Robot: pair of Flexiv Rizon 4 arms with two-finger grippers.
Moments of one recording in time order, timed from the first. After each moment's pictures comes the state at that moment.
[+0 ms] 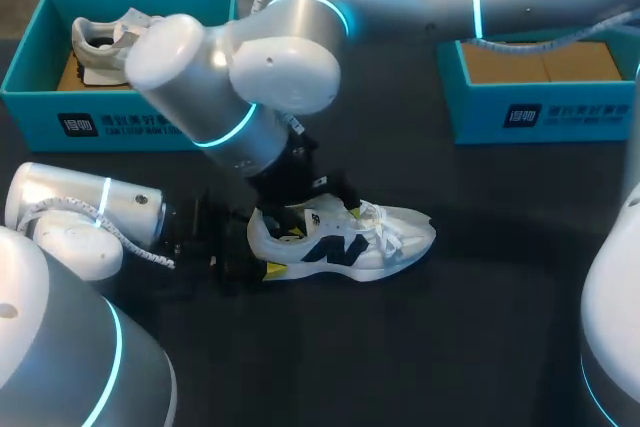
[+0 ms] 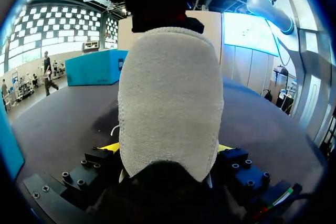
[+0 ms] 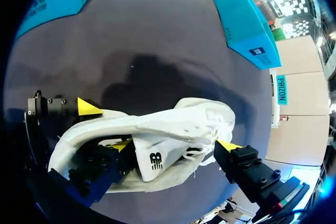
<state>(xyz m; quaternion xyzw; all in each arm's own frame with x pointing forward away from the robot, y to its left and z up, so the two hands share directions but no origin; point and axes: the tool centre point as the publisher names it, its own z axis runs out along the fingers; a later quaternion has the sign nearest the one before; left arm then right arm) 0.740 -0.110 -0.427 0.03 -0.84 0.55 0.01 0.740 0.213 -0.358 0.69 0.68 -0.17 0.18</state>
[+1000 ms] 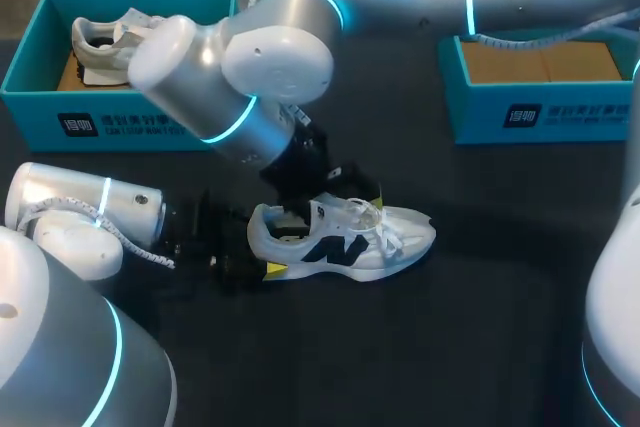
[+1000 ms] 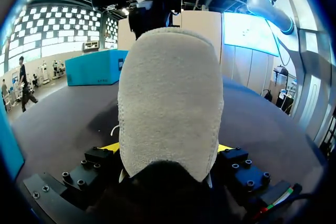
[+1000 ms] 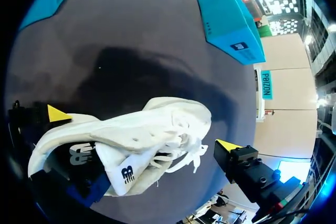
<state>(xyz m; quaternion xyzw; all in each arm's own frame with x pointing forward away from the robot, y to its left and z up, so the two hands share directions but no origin) 0.740 -0.110 -0.427 0.03 -0.84 0.55 0.01 0.742 0.178 -0.341 0.69 0.65 -0.22 0.21</state>
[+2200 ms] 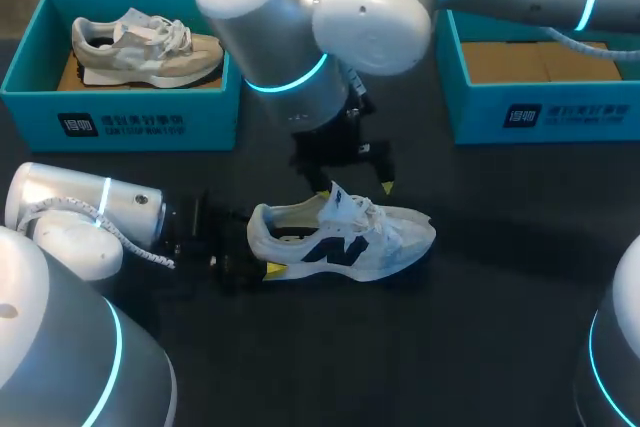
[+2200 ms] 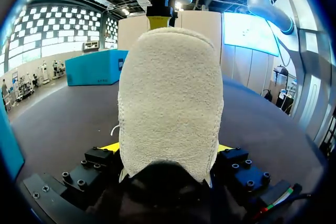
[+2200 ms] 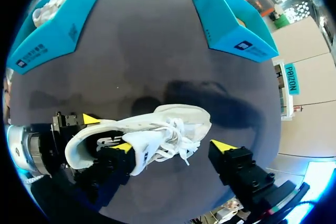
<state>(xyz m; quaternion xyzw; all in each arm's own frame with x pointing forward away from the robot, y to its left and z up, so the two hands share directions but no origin) 0.740 -0.110 -0.427 0.03 -0.84 0.55 0.01 0.746 0.173 -0.293 0.74 0.66 -0.09 0.14</state>
